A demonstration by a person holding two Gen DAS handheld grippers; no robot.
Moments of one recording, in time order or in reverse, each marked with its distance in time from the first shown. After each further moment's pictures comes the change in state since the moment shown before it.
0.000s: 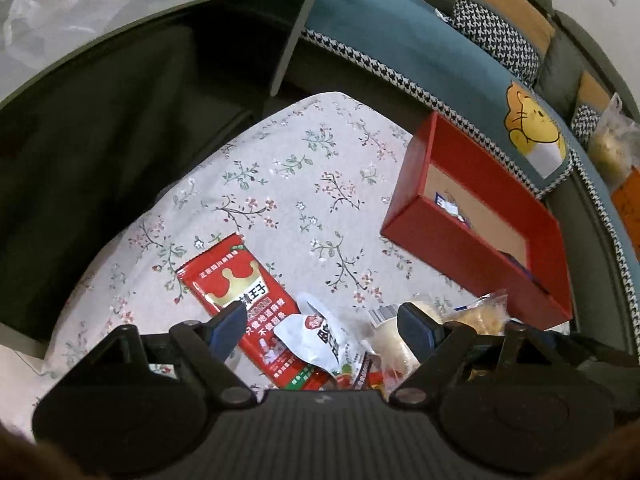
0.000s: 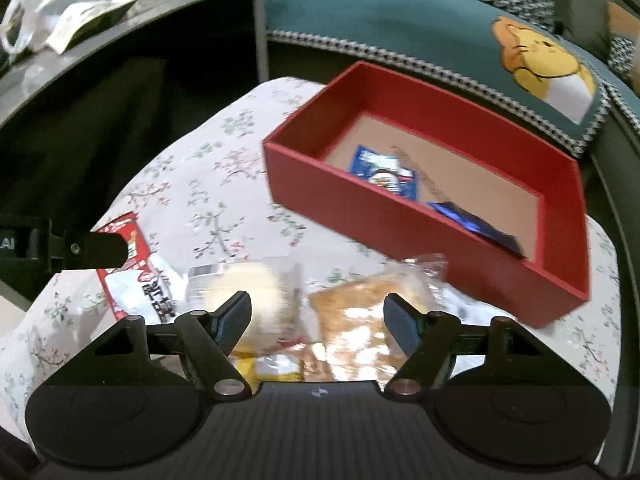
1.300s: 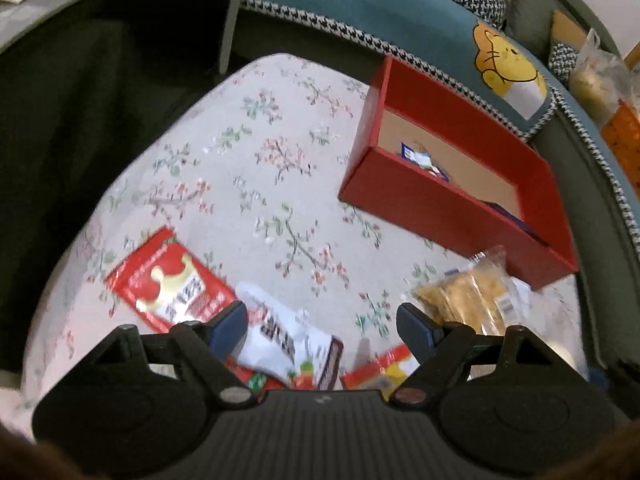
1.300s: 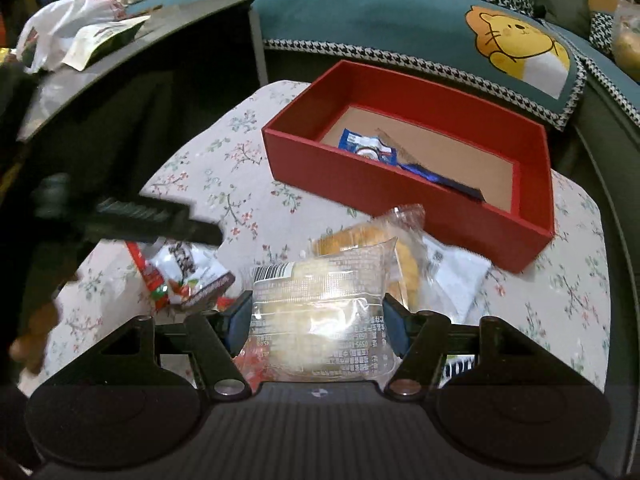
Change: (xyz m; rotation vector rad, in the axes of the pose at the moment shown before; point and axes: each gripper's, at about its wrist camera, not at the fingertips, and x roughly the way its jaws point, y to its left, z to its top) left arm 0.045 -0.044 -0.003 0.164 0.079 0.003; right arm -0.051 -0.025 -0.042 0.069 -0.019 0.046
